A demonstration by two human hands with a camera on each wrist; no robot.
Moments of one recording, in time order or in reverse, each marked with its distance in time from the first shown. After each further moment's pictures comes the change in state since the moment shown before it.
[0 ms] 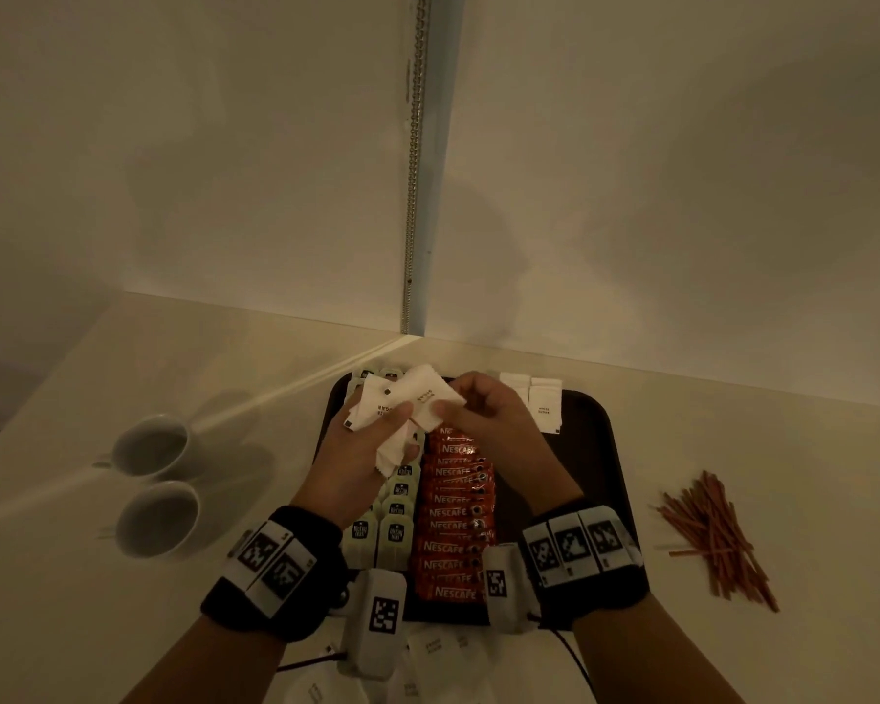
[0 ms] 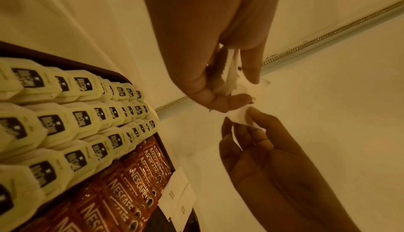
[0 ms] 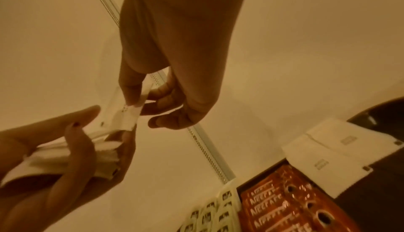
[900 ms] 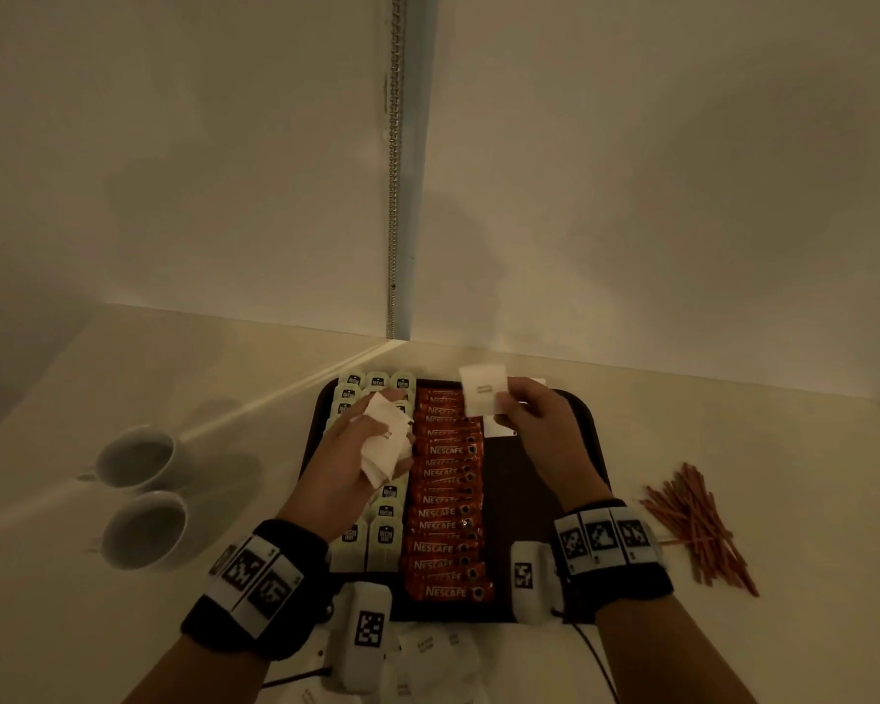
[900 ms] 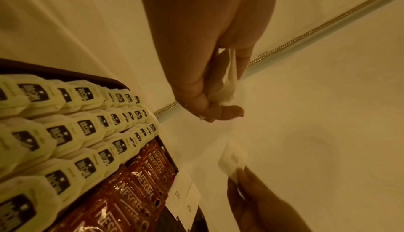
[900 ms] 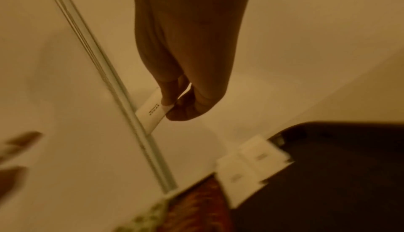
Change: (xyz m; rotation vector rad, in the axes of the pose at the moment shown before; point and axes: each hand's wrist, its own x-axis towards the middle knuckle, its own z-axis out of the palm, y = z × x) left_hand -0.004 0.004 -0.001 0.090 -0.077 -0.108; right_hand -0.001 0.028 -0.051 -0.083 0.338 0.025
